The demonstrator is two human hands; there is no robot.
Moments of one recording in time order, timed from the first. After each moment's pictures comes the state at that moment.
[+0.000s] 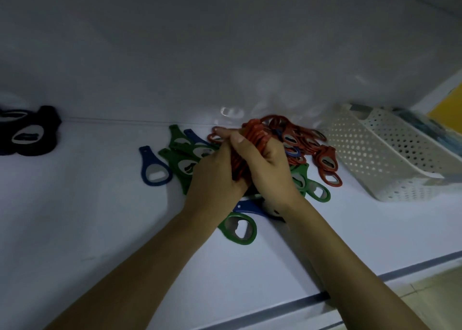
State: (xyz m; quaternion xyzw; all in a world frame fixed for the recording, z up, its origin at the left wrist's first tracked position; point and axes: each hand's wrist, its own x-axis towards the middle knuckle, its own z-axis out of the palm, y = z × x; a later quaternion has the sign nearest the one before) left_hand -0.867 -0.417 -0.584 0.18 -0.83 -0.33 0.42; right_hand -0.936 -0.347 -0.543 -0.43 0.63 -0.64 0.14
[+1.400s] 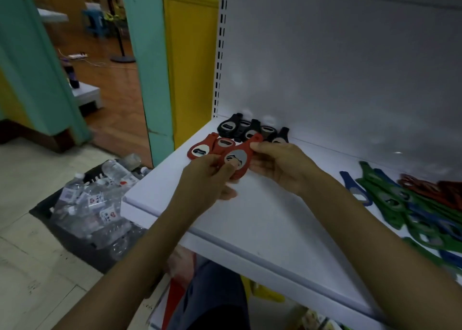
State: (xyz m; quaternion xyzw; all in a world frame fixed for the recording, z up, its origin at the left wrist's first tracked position) left_hand -0.538 -0.516 -0.560 0.48 -0.67 -0.42 0.39; right_hand -0.706 -0.518 -0.528 -0.38 0.55 -0.51 0.55
